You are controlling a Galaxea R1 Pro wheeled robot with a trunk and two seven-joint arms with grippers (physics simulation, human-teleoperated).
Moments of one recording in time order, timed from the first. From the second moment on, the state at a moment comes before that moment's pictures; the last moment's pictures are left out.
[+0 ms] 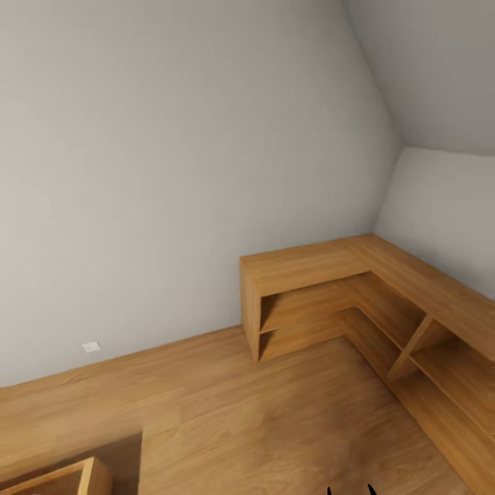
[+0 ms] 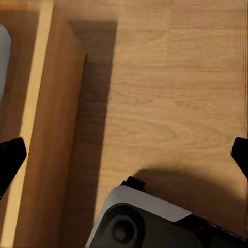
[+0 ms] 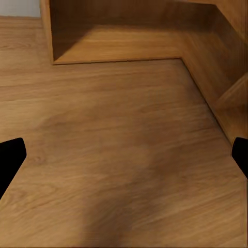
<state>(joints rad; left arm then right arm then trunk) -0.11 -0.03 -0.38 -0.34 0.58 -0.41 0.41 -0.22 -0.02 0.39 -0.20 -0.07 -0.72 -0.39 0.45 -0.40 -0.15</state>
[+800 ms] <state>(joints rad) -0.11 -0.03 -0.38 -0.34 0.58 -0.41 0.41 -0.22 -0.02 0.39 -0.20 -0.07 -0.71 -0.39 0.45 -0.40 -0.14</state>
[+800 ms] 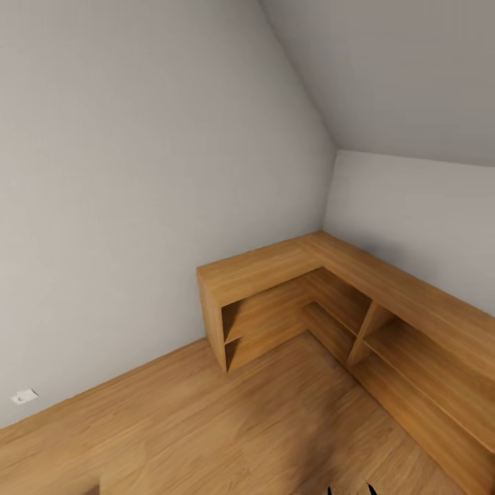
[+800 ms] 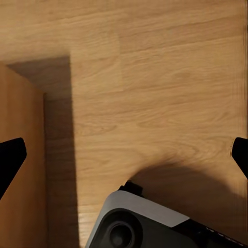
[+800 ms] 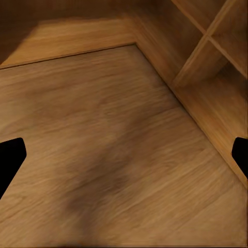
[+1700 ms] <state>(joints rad) -0.11 -0.04 -0.38 -0.34 0.58 -0.41 0.41 -0.22 -0.01 0.39 -0.20 -0.08 -0.70 -0.39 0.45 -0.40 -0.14</state>
